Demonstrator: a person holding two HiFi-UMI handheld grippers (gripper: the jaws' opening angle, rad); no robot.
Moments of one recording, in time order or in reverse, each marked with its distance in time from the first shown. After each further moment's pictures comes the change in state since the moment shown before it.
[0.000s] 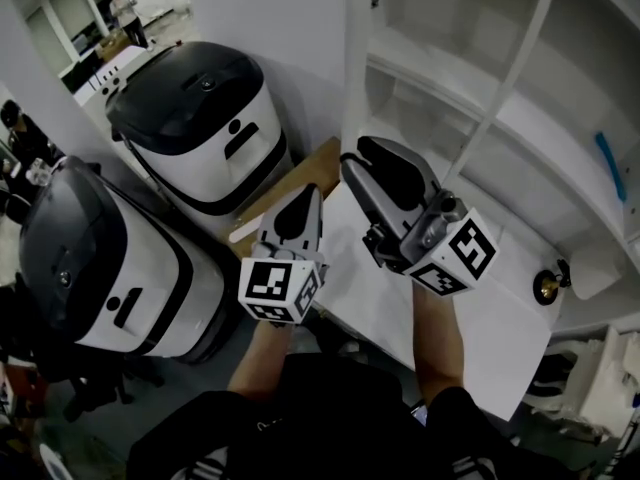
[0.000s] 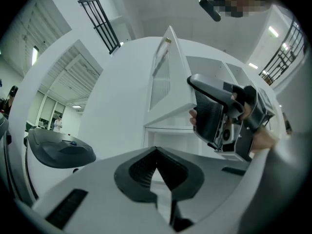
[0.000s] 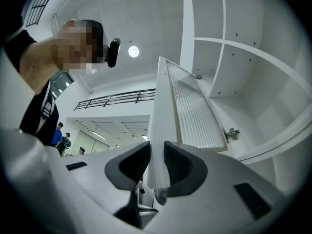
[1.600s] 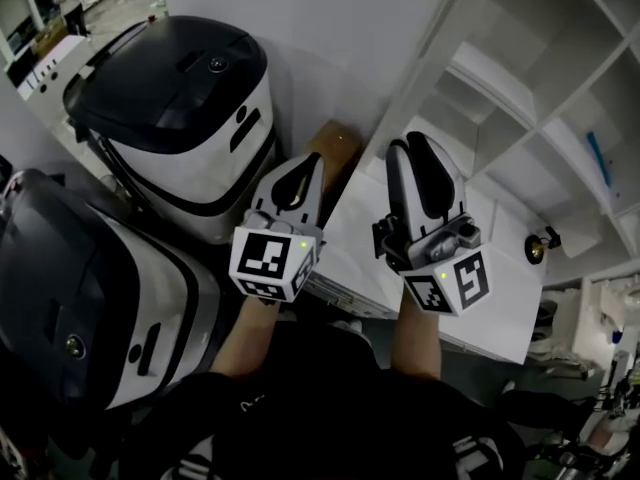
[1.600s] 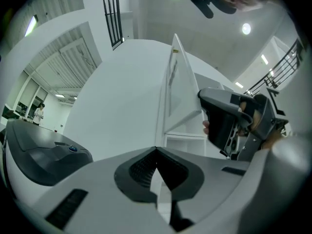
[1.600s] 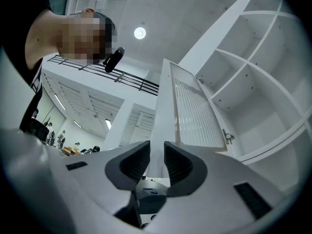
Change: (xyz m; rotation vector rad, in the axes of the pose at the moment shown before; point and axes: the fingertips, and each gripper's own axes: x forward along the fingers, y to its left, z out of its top) left arm -0.007 0.183 0.019 -0.077 -0.030 -0.247; right arm 0.137 0.028 -0.083 -0.309 0.020 -0.468
